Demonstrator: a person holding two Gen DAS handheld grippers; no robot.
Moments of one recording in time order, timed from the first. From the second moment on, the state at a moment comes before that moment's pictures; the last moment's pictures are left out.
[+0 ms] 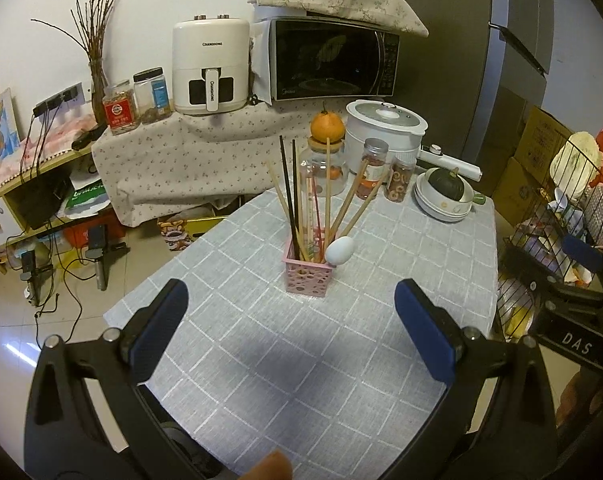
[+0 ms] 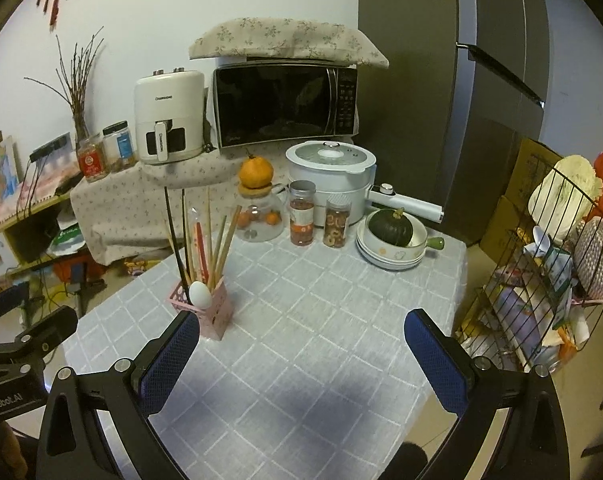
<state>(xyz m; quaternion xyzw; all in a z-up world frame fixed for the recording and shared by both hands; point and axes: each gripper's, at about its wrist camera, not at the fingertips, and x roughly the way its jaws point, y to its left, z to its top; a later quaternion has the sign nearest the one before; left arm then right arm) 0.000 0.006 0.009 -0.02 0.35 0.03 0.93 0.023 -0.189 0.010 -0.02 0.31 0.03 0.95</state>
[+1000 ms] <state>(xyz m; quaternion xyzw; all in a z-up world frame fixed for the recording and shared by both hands) -0.002 0.005 0.009 -0.02 0.35 0.03 0.93 0.025 -0.190 0.006 -0.02 0.32 0.03 0.95</state>
